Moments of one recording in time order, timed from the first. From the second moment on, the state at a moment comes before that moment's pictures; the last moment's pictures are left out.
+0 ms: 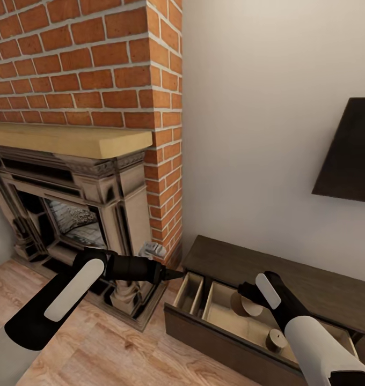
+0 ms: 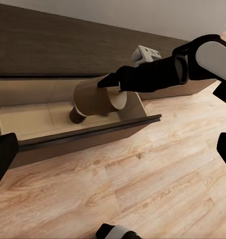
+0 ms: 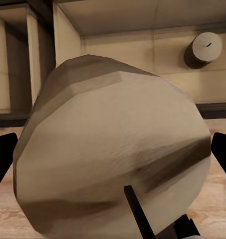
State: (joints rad) left arm -0.67 0.31 -0.55 -1.59 1.05 1.05 -0.11; right arm -0.73 -0.06 0.04 -0.64 -0.67 0.72 -0.49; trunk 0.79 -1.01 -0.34
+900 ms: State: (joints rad) left arm -0.67 0.31 -0.55 -1.59 1.05 1.05 -0.11; right arm -0.73 -0.06 0.04 -0.64 -0.68 0.72 -0.49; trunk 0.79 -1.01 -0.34
